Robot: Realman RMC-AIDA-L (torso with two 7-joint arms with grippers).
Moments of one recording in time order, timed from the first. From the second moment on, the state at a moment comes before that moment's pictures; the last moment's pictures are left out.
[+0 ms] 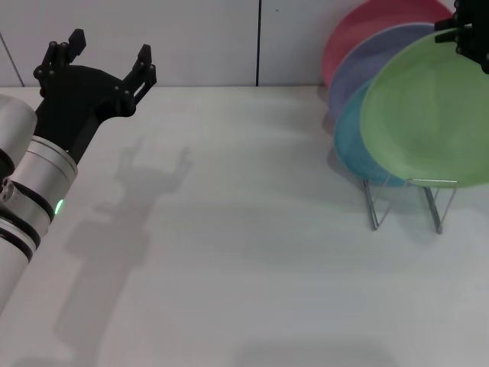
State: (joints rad) left arm 0.03 -2.07 -1.10 -1.45 2.50 0.33 0.49; right arm 0.63 2.09 -1.02 -1.92 -2.65 -1.68 1.45
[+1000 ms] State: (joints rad) left arm -0.04 -2.06 -1.12 -1.42 2.49 0.32 0.48; right arm 0.64 2.09 -1.07 -1.99 -2.68 -1.77 1.62
